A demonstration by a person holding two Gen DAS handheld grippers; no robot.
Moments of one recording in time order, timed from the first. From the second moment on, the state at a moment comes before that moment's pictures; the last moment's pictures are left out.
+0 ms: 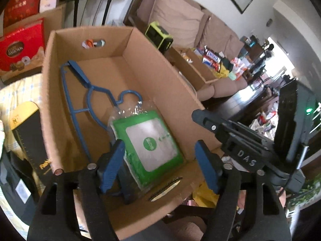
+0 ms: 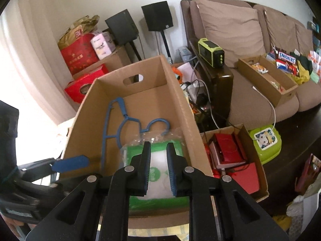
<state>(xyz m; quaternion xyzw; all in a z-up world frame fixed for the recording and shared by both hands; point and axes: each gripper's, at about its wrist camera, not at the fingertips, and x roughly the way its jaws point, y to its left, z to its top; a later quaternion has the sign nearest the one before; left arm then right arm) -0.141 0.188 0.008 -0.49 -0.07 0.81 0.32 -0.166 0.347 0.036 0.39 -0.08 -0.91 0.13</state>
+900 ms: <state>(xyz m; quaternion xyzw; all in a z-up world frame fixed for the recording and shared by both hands) -0.125 0.022 0.001 -0.47 -0.10 0.86 0.19 -0.117 0.238 0.067 0.38 -0.02 -0.90 0.24</state>
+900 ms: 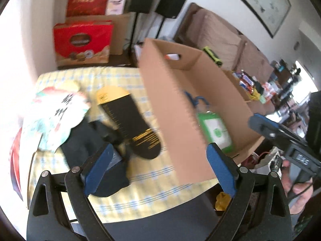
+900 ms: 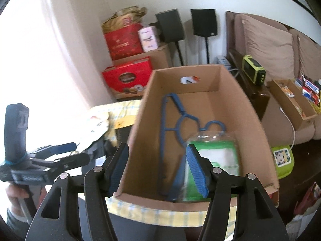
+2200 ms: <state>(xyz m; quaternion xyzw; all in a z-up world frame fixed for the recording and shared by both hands) -0.109 -0.114 -0.087 -0.50 -0.24 0.82 0.13 -0.113 0.071 -0.016 0.45 0.04 -0.83 0.33</state>
